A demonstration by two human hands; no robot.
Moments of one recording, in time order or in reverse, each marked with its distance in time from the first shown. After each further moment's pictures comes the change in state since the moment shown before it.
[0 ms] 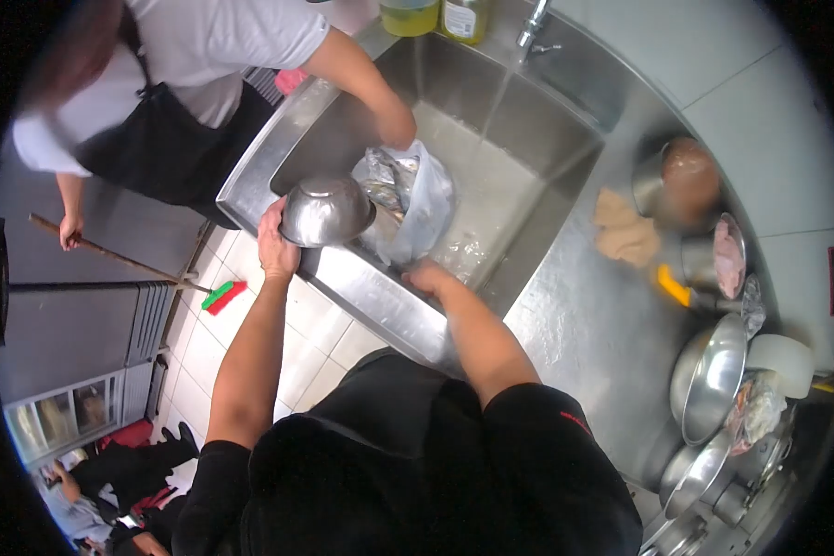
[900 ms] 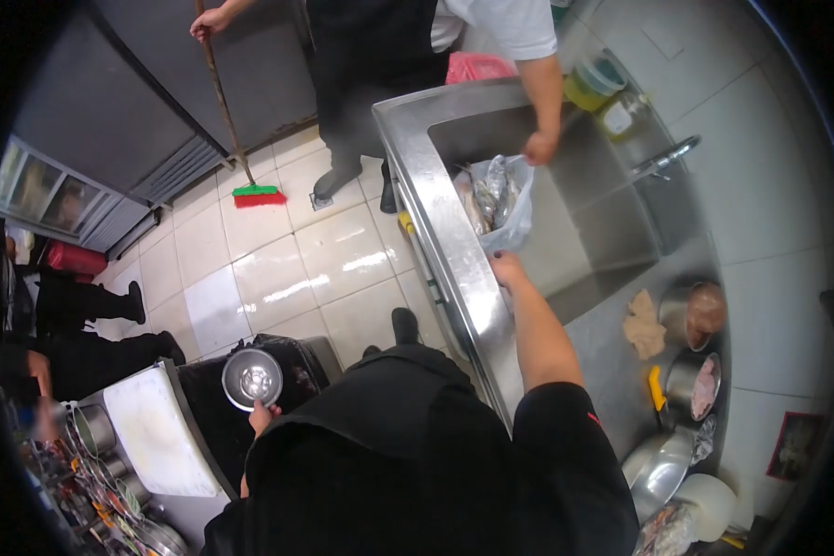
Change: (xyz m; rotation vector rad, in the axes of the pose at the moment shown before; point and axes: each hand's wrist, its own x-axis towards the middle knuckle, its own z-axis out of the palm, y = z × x) left_hand -0.613 -0.074 -0.133 -0.728 0.726 -1.918; right_hand -0.002 -0.023 -0.013 -0.236 0.165 -0.183
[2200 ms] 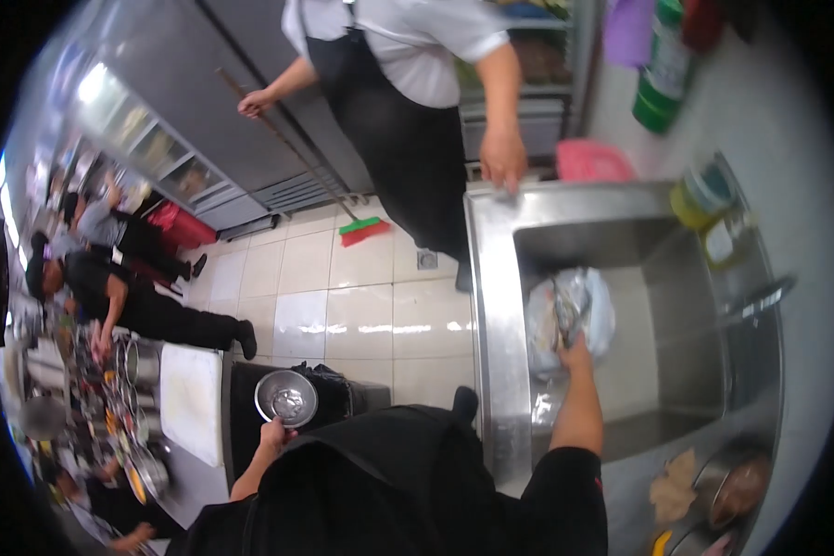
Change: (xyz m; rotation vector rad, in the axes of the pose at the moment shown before) left_hand -0.109 0.056 0.009 0.133 0.106 0.089; right_hand 0.138 0.024 -0.012 -0.236 0.025 -0.163
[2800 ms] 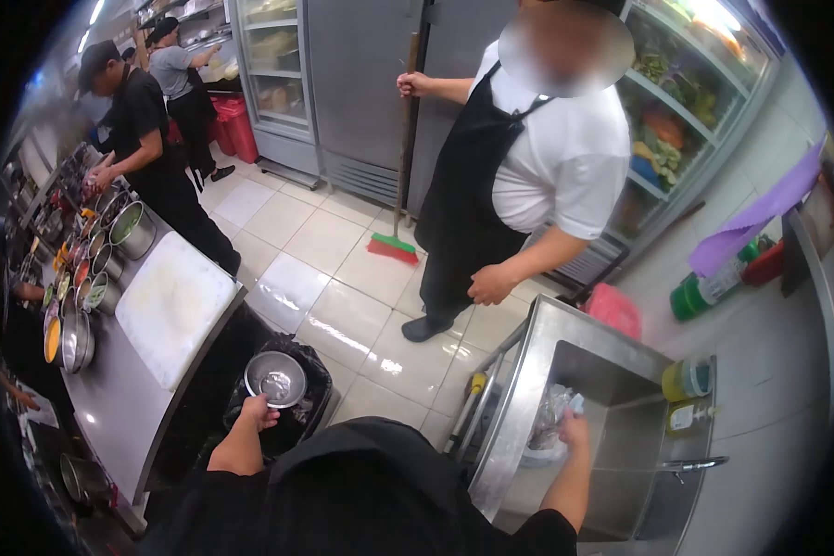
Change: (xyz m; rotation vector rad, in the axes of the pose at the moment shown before) left_hand 0.075 -0.080 0.001 -0.358 -0.103 -0.207; right_hand 0.014 -0.097 -0.099 0.392 -0.281 0.055
